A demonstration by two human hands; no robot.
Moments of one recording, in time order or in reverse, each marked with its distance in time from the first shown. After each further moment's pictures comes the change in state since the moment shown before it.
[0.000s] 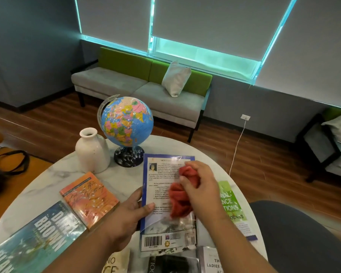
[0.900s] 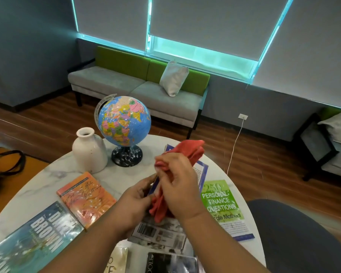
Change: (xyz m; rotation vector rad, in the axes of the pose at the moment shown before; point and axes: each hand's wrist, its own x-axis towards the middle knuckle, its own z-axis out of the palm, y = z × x) left_hand 0.002 0.025 0.023 0.079 -0.019 0.158; right_hand 0.006 -0.029 0.036 -0.085 0.104 -0.513
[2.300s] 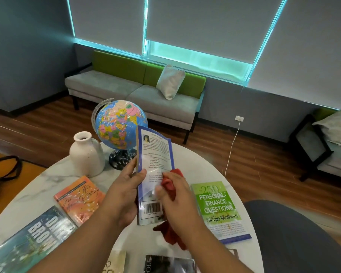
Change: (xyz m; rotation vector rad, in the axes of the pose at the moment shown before) left_hand 0.016 0.032 0.006 -0.371 0.200 0.004; right_hand -0.036 -0.001 -0.009 0.051 -0.227 0.477
